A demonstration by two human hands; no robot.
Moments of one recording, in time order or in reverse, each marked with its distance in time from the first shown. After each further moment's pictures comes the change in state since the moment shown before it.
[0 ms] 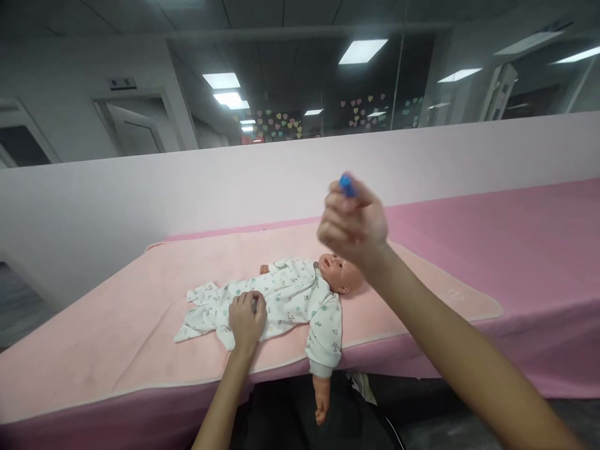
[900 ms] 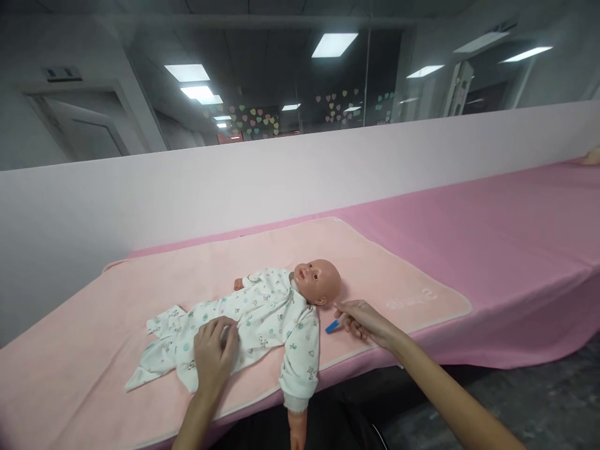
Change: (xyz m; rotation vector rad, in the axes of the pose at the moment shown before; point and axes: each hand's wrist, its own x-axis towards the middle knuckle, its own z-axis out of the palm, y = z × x) left_hand 0.006 0.005 -0.012 -0.070 -0.101 0.069; right_hand -0.078 0.173 -0.093 0.087 0.167 0.765
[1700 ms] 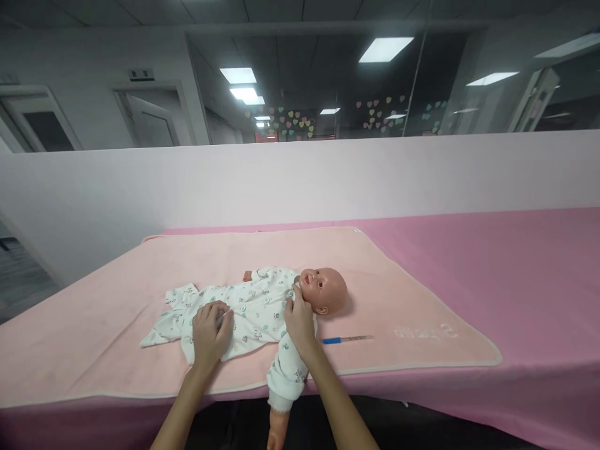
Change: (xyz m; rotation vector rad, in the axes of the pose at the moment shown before) left_hand -0.004 -0.001 0.007 0.096 0.108 -0.109; right_hand 0.061 0.004 0.117 -0.434 0.314 -0.483
